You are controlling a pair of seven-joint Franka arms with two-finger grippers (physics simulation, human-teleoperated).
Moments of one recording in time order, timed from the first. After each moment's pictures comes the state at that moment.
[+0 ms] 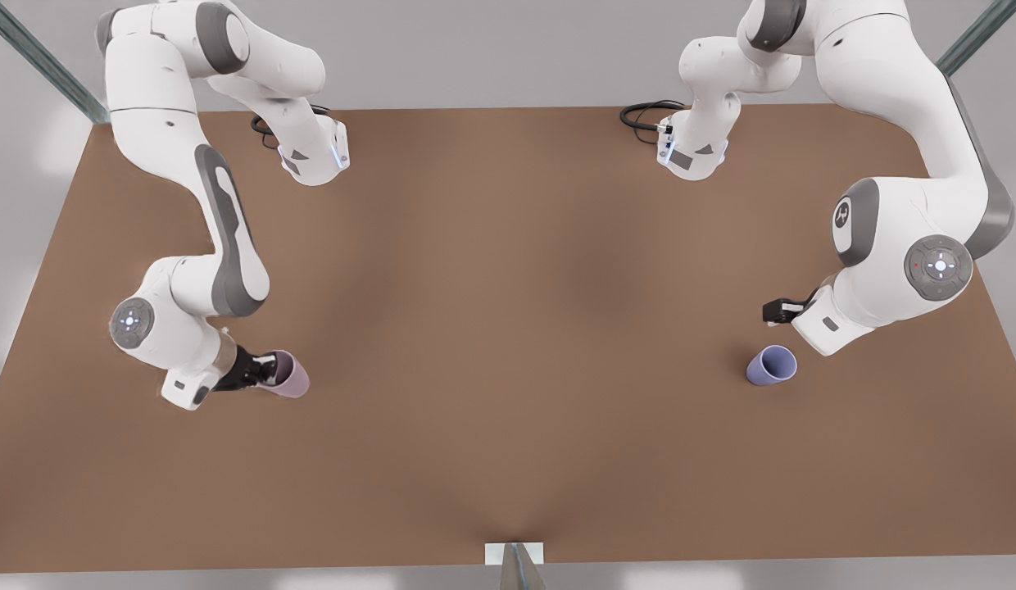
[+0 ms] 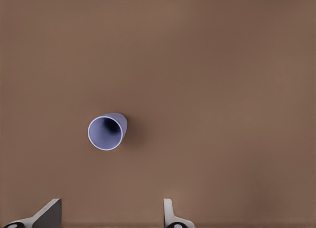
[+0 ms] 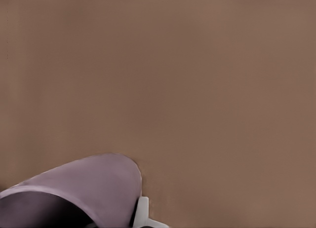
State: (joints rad) left arm -0.10 0.35 0.02 -1.34 0.06 1.53 0.05; right arm 0.01 0.42 0.11 -1.70 0.13 2.15 -0.35
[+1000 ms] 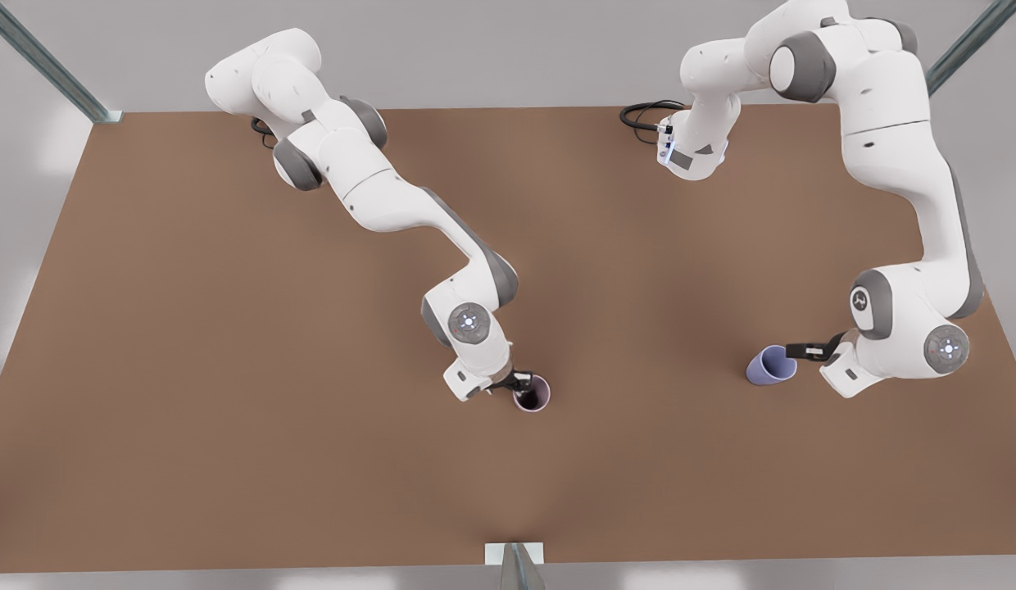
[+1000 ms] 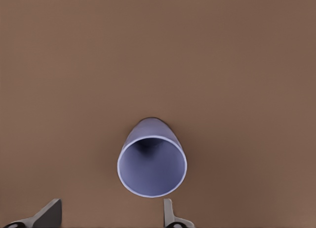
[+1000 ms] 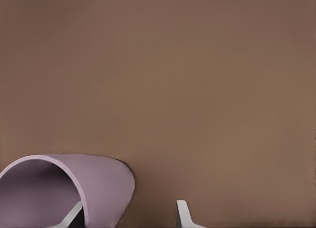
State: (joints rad) left arm 0.12 0.55 0.03 -1.57 0.00 1.87 0.25; right arm 0.66 1.13 -0.02 -0.82 0.10 2.15 0.78
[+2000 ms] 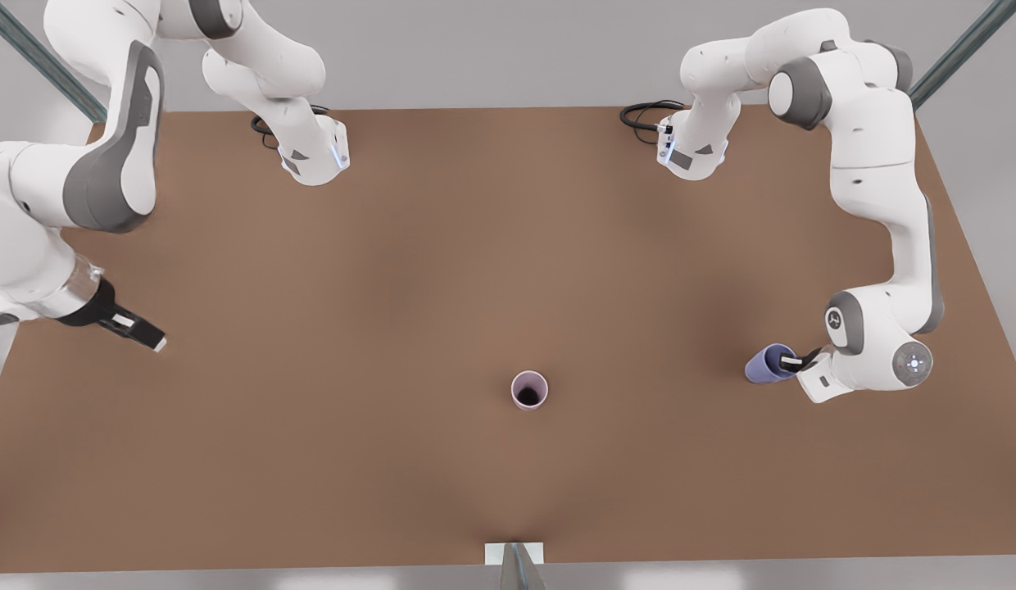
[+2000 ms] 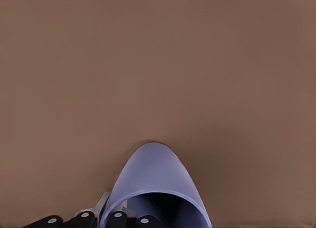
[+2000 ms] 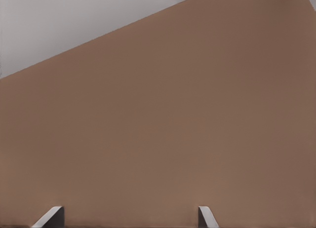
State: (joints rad) left arm 0.13 0.65 0.03 -1.60 -0.05 2.00 0.45; right arm 0.00 0.23 -0.09 -1.39 0.00 1.68 0.32
